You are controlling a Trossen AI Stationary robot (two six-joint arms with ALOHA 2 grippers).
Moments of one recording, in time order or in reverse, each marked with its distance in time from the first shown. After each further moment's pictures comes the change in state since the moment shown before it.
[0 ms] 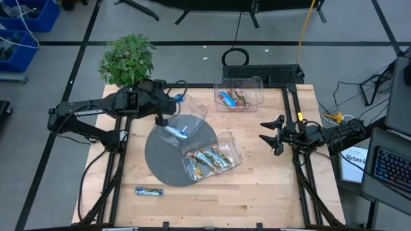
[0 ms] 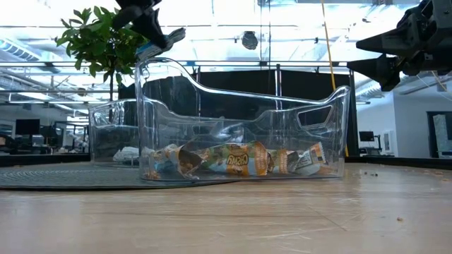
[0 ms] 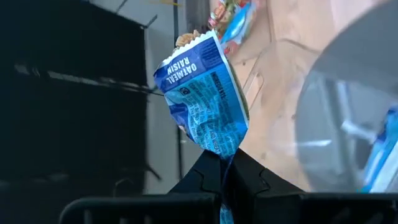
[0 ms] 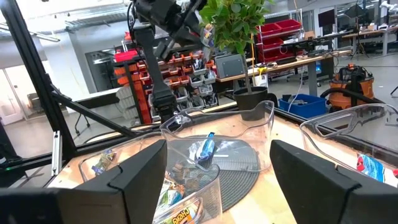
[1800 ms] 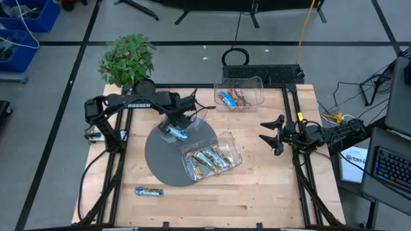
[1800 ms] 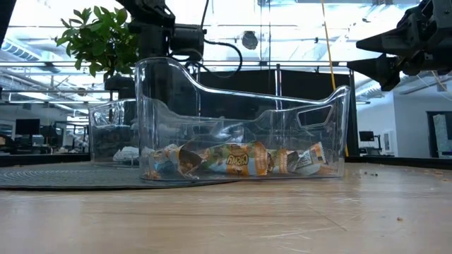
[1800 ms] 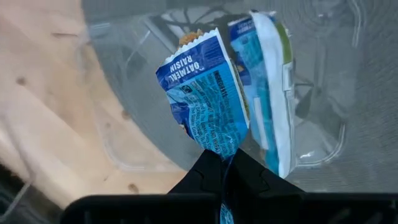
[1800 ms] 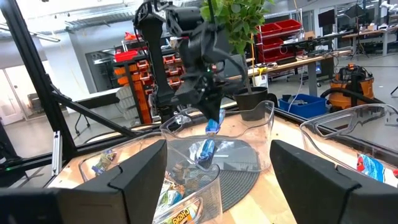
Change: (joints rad) left arm 0.176 0.486 0.015 -0.206 0.457 0.445; right arm 0.000 0.000 0.000 0.000 0.000 0.000
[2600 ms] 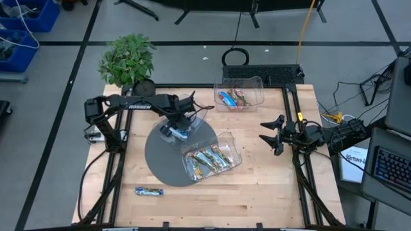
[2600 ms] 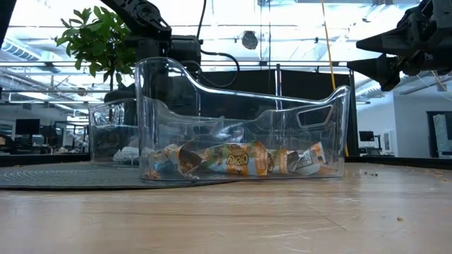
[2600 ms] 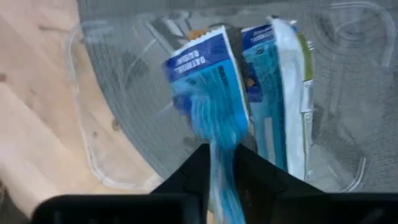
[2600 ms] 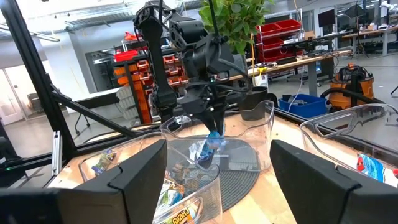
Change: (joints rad) left arm 0.016 0.000 -0.113 0.160 0.044 -0.047; right arm 0.000 0.000 0.000 0.000 0.000 0.000
